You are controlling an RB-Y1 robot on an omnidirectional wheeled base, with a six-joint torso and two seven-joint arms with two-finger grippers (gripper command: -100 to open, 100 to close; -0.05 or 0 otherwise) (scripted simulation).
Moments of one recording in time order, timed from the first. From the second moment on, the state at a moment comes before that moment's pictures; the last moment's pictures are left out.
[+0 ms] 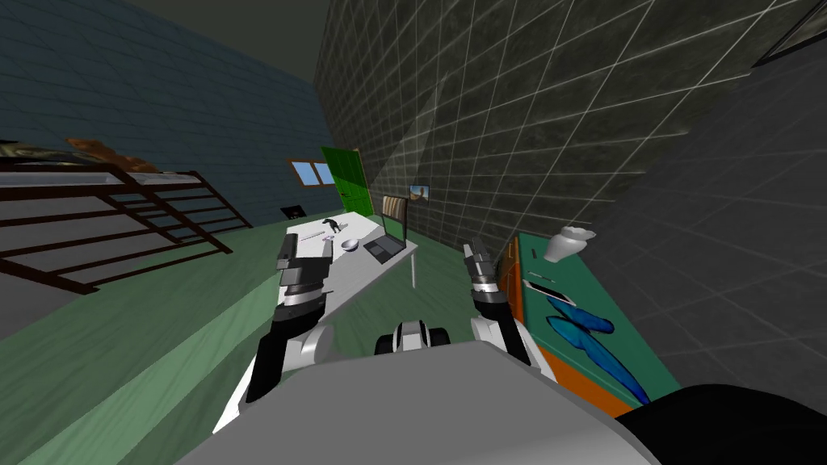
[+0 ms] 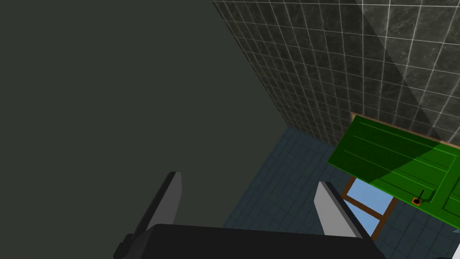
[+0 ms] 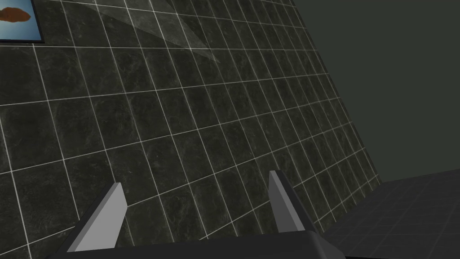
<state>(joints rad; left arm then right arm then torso) 0.44 0.12 0.01 -2.32 0.08 -0.45 0.15 0.54 -0.04 0.04 -2.25 0.10 -0.44 -0.04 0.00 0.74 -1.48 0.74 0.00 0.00</state>
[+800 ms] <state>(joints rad) 0.35 0.19 0.02 -2.29 0.14 -0.25 0.18 0.54 -0.04 0.04 -2.25 0.10 -0.44 -0.04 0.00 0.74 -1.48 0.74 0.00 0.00</state>
